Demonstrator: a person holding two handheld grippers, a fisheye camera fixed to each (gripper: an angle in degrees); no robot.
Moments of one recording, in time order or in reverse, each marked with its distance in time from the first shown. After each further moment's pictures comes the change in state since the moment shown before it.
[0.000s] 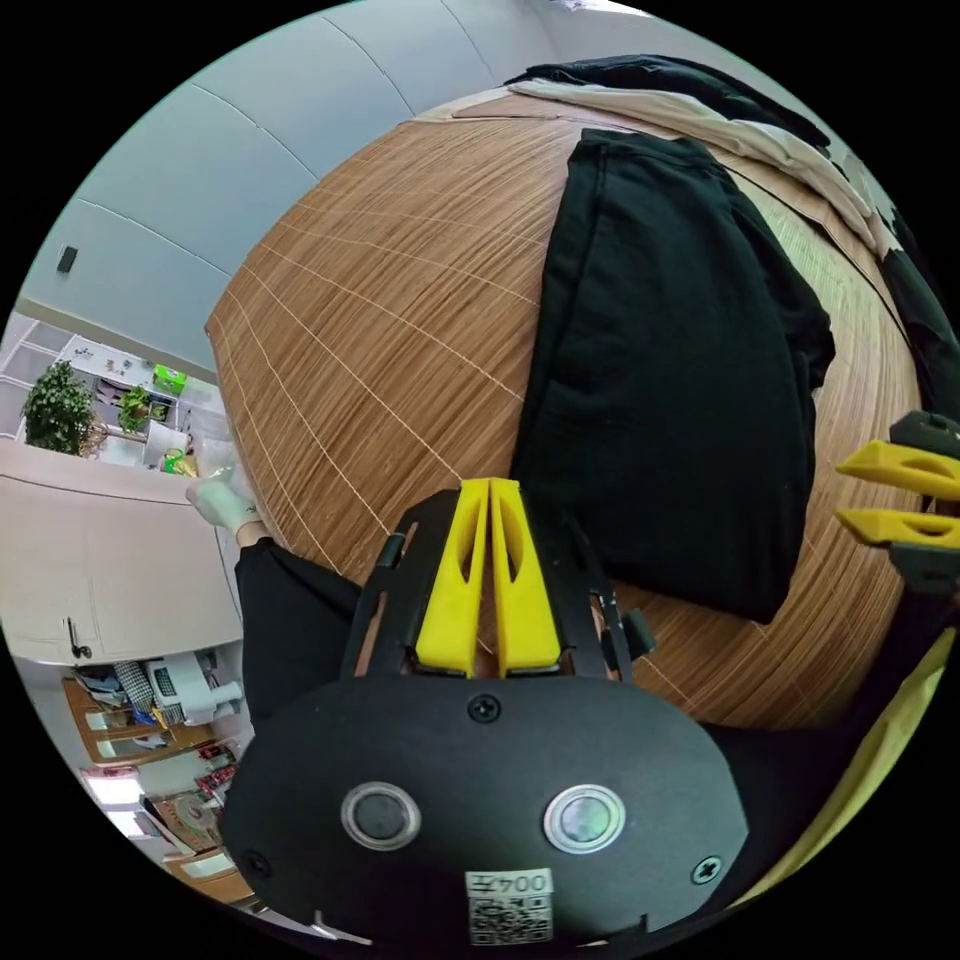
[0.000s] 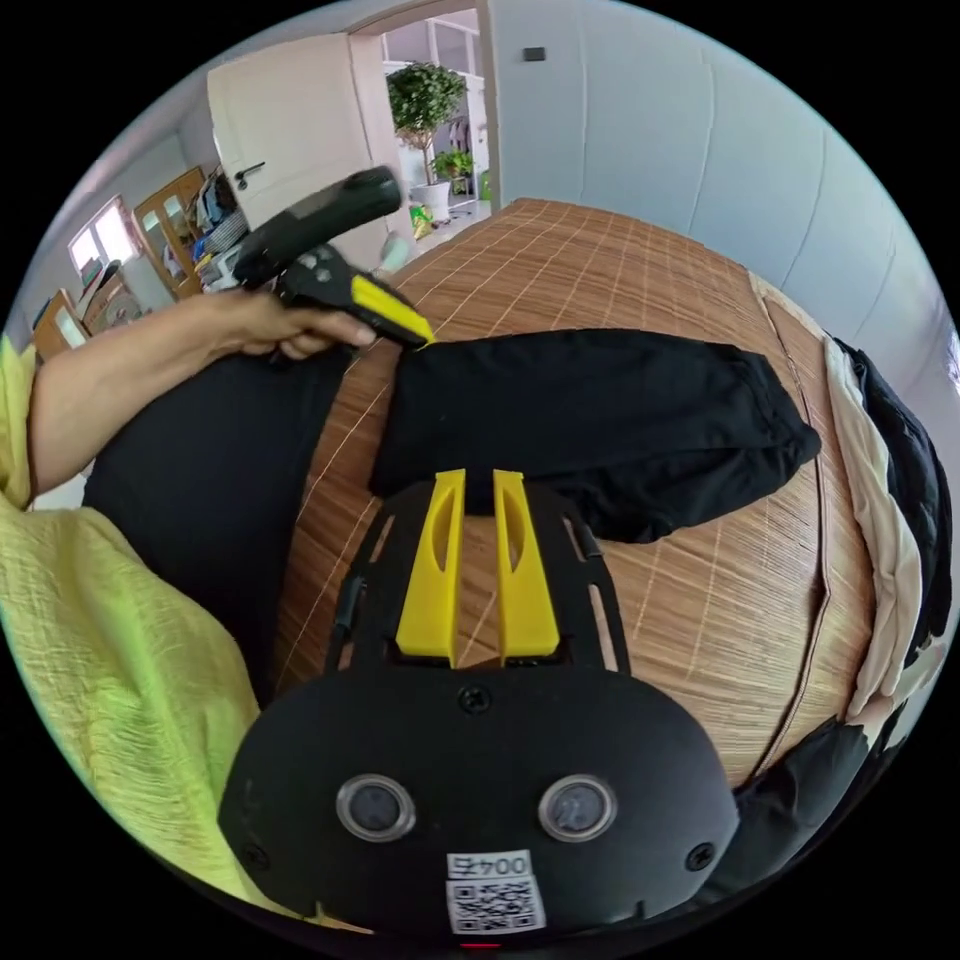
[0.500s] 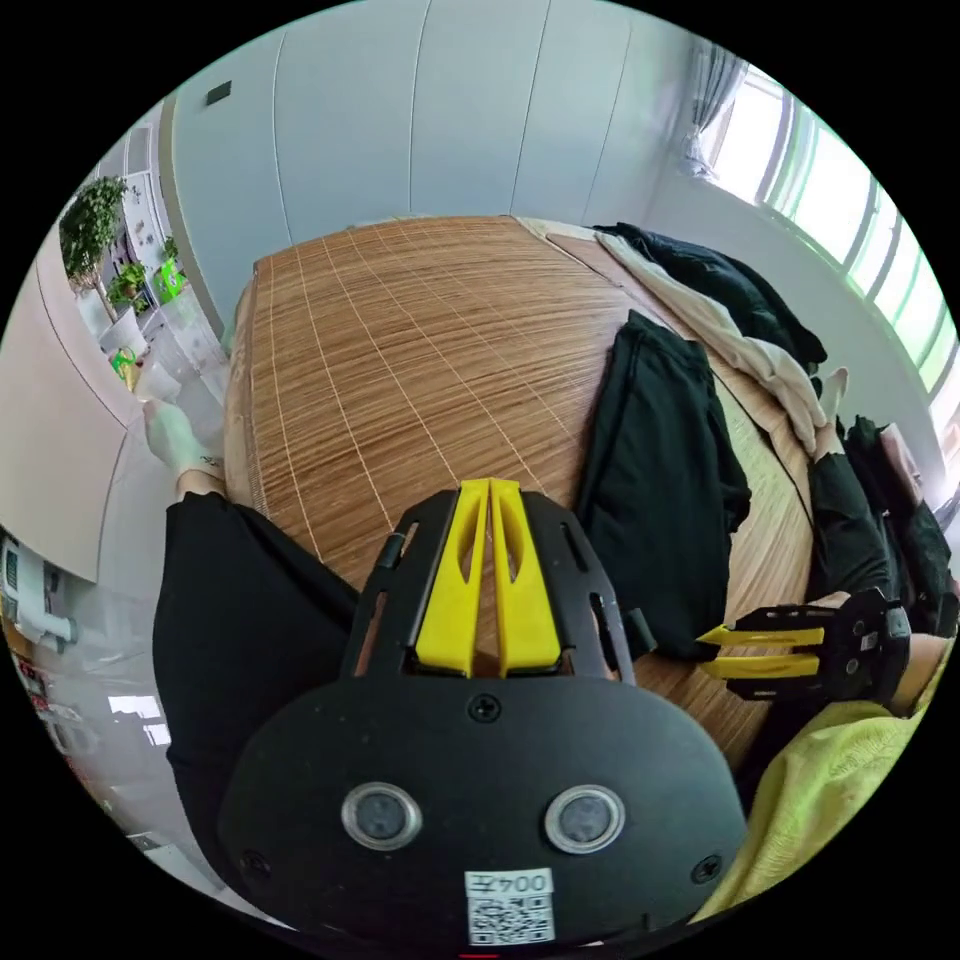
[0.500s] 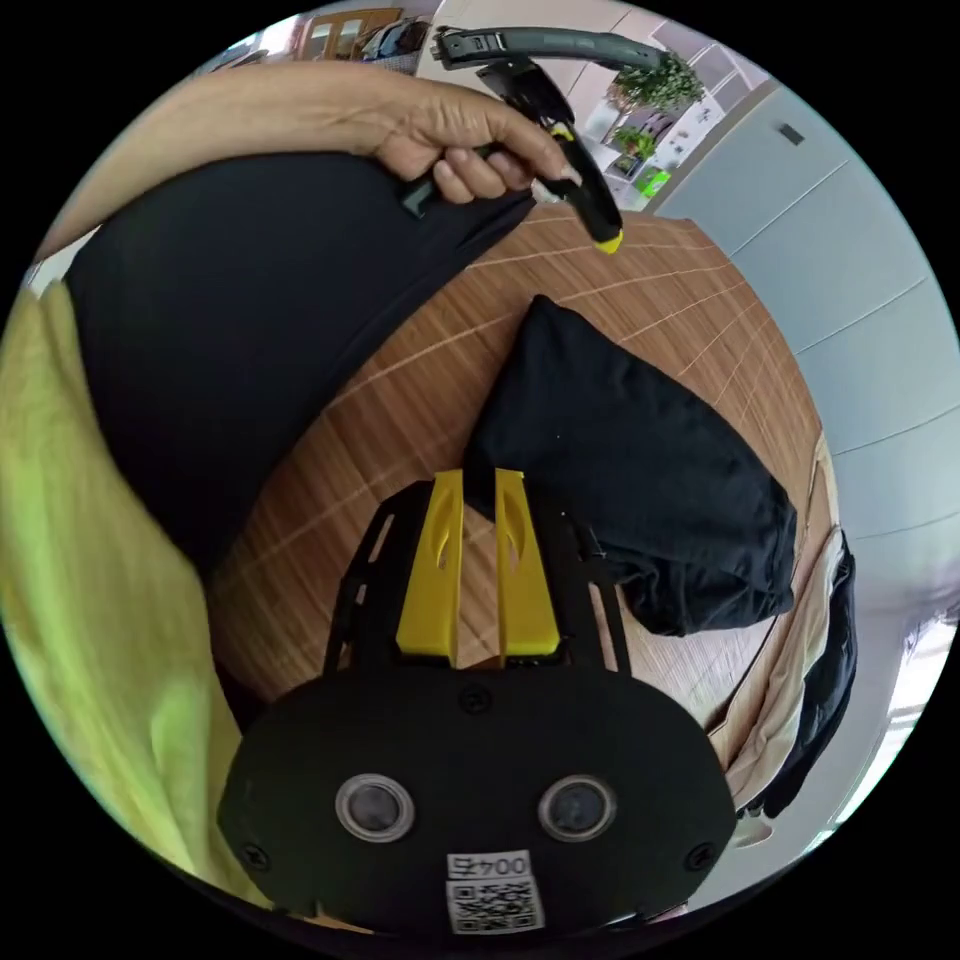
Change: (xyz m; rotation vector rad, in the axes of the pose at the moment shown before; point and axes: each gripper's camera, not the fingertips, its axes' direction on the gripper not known) left arm -0.085 0.088 -0.052 0.319 0.365 -0.369; right arm -0.087 -0.045 0.018 -0.204 0.118 -0.517
